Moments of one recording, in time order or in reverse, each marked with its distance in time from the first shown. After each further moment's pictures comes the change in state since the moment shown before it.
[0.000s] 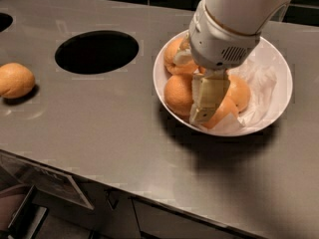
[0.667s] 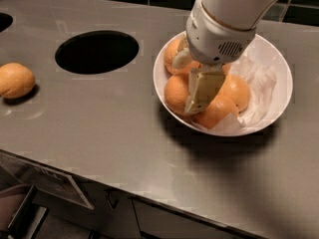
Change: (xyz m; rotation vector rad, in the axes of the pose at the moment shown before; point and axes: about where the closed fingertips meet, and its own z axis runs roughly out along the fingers) arm 0.000 -0.010 0.003 -0.008 0.002 -0.014
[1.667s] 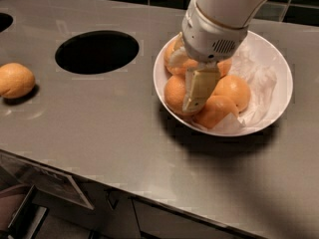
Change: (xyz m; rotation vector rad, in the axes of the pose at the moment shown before) arm -0.002 -0.010 0.009 -0.018 -0.004 -0.016
